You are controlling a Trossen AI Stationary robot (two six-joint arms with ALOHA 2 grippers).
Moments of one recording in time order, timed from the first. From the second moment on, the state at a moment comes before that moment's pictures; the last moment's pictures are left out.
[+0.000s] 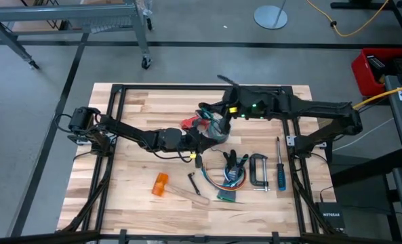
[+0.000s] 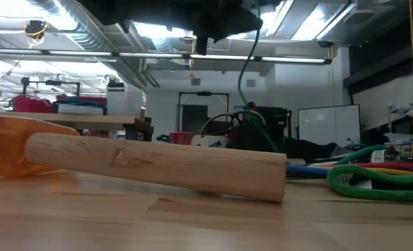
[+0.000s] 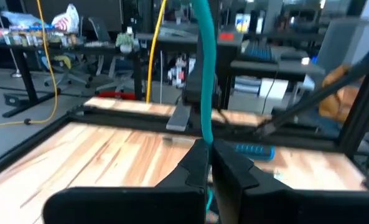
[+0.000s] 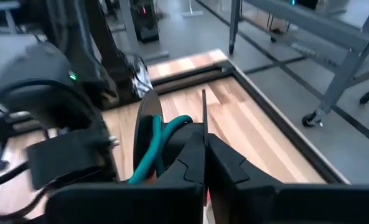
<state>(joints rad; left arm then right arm) -0.11 1.70 0.95 0.70 -0.25 -0.07 -0.07 1.37 1.43 -0.45 0.19 0.18</state>
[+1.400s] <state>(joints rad) -0.07 2.05 1.37 0.47 -0.23 -0.26 0.35 0.96 1.12 -1.01 0.51 0.56</state>
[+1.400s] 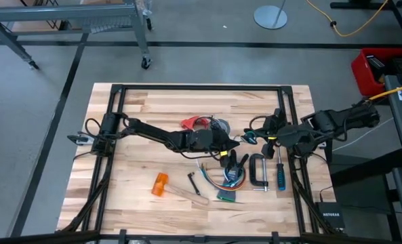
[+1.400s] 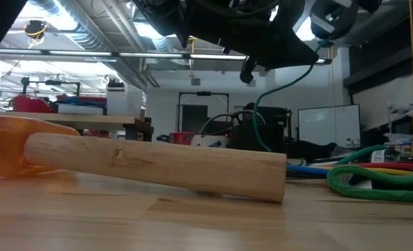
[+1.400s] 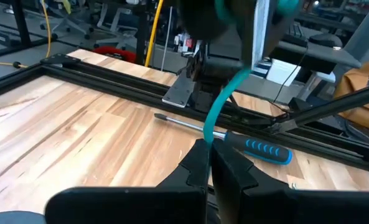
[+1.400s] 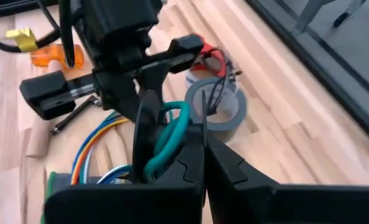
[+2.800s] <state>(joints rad) 0.00 1.90 1.37 0.16 -0.14 -0.32 0.35 0.69 0.38 -0.18 0.56 0.53</state>
